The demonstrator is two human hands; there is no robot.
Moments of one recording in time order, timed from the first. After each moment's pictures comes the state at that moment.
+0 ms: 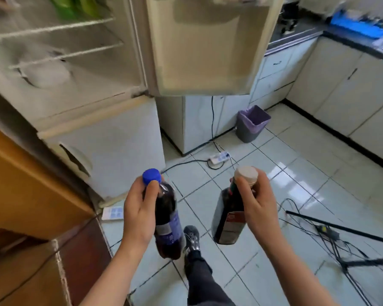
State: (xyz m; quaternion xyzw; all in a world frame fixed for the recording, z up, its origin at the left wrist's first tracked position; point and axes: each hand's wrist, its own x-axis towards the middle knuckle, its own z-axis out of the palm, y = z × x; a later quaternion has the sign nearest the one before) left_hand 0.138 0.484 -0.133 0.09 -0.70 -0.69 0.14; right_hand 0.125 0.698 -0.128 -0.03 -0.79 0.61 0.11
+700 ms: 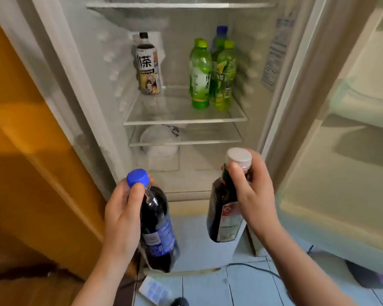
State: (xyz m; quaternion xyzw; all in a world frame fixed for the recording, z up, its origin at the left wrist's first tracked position) left_hand -0.135 0.241 -0.038 0.21 -0.66 -0.59 0.41; right_hand -0.278 0.404 -0.020 0.31 -0.71 0.63 0.08
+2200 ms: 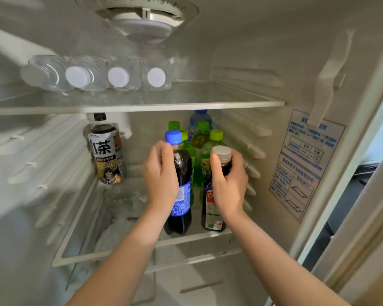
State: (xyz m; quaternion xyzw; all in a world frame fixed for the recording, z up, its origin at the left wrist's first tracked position) left_hand -0.515 0.110 0.073 0.07 -0.64 -0.55 0.53; right_hand -0.573 0.215 0.047 0.20 -0.68 0.65 0.27
